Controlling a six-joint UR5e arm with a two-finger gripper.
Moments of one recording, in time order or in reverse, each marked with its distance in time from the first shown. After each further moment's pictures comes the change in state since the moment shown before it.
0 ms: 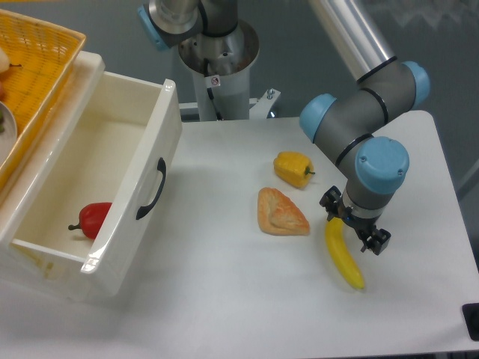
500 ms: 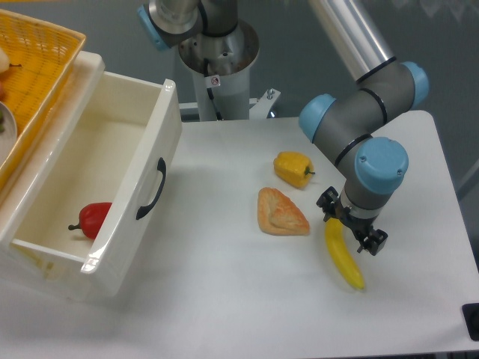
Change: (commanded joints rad) arm -0.008 0.011 0.000 0.000 -0.063 -0.078
